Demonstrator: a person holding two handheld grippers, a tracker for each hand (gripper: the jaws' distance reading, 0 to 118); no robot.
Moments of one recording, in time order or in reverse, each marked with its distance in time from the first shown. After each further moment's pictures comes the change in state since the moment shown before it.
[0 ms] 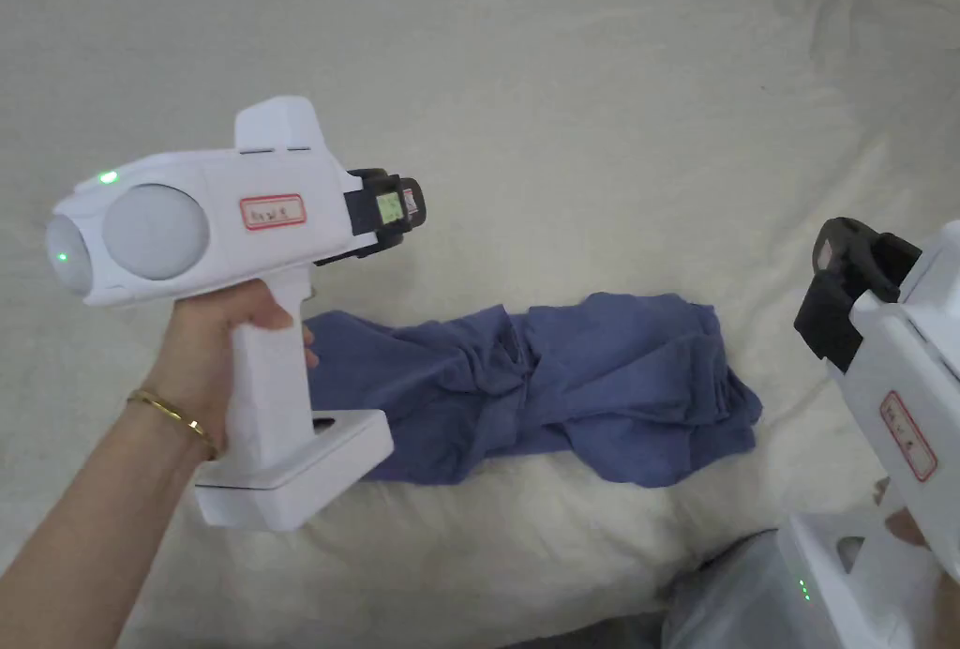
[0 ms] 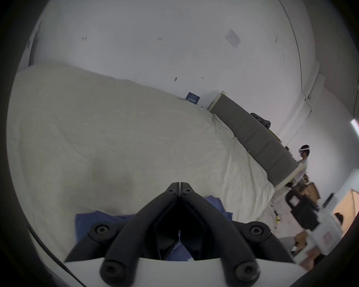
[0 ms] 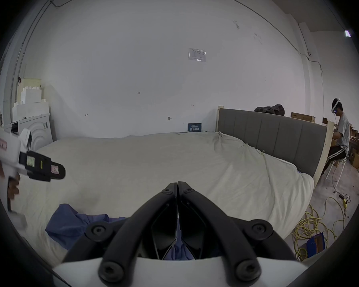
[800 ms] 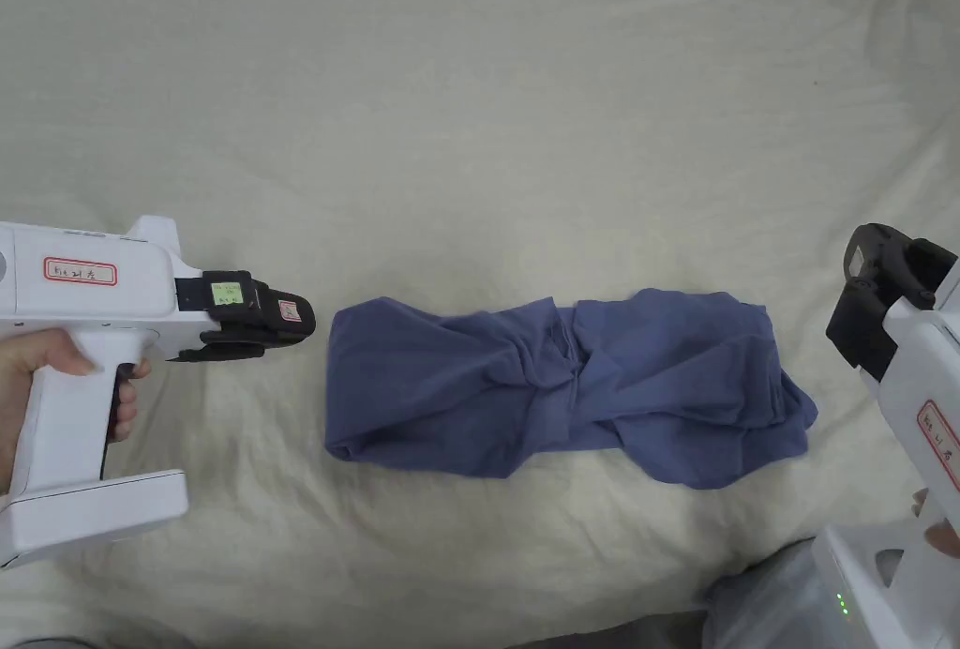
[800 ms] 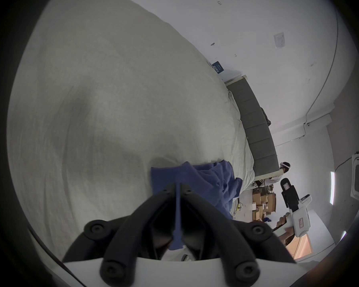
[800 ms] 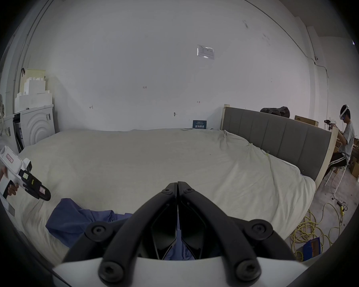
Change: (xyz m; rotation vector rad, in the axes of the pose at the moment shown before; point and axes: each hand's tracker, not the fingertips) left arm -0.183 -0.026 0.019 -0.307 -0.061 0.355; right arm -0.027 -0.001 -0.005 -0.035 0.011 0.053
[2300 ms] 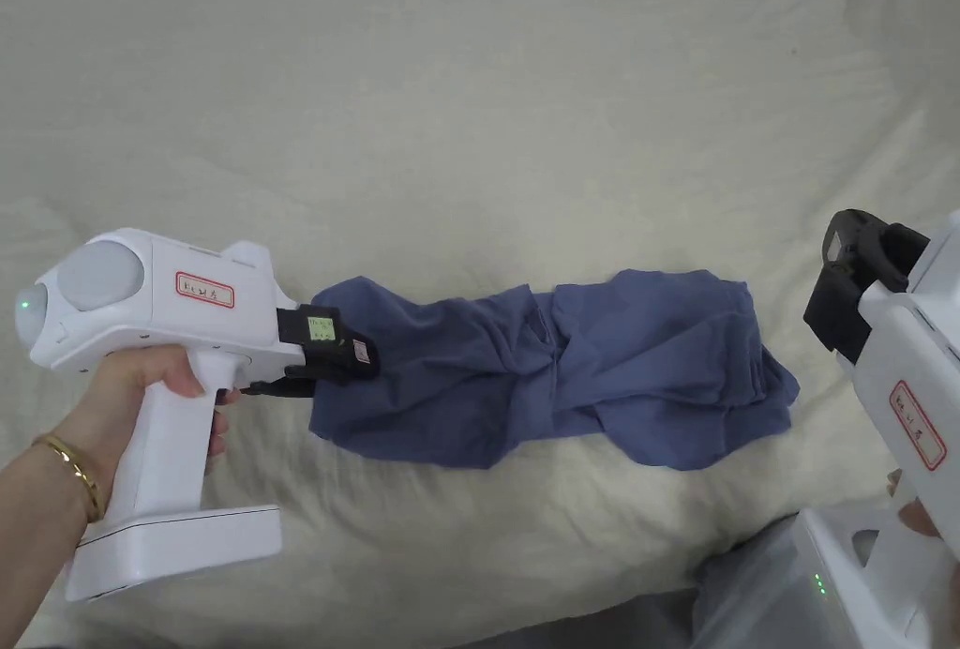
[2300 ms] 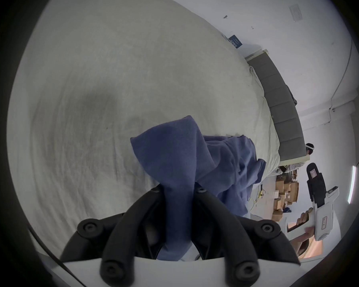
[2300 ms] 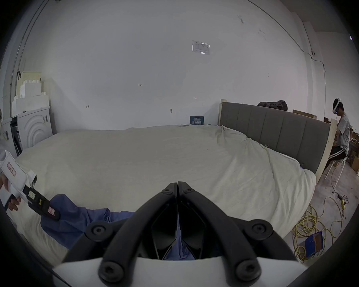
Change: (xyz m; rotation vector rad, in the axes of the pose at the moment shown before) left arm 0.086 -0.041 -0.052 -0.134 0.205 -0.055; right arm 0.012 -0.008 -0.005 -0.017 -0.013 -0.034
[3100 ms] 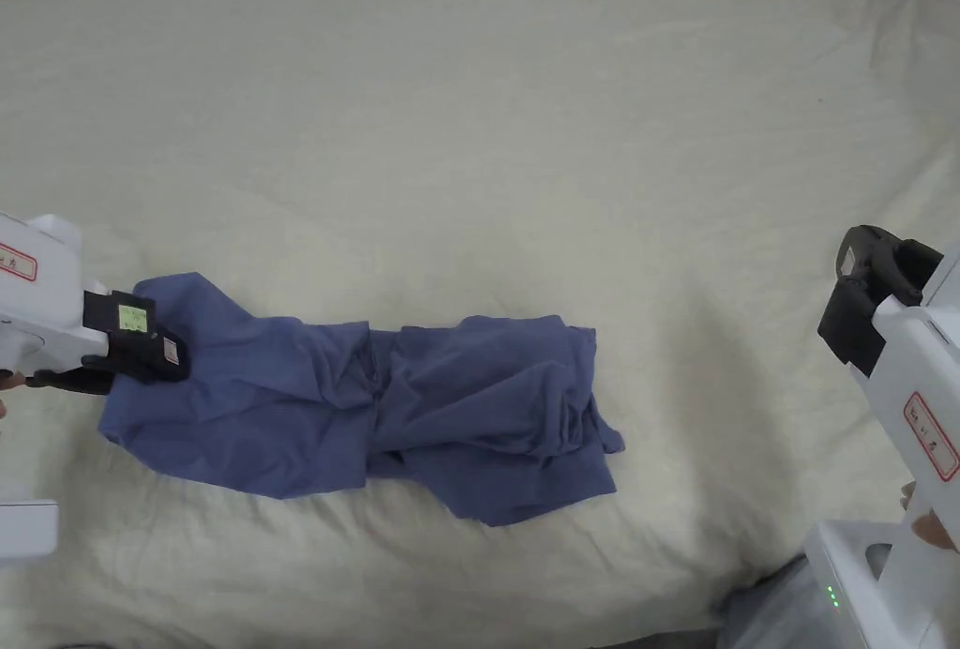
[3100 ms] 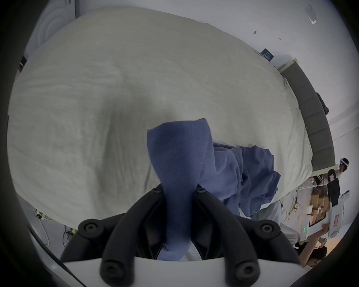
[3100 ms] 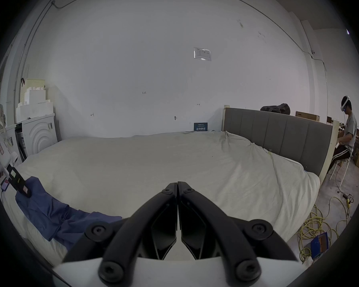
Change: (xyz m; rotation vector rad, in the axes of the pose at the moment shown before) left arm -0.057 0.017 0.132 0.085 0.347 0.018; right arm -0.004 0.009 0.008 0.045 0.034 -0.019
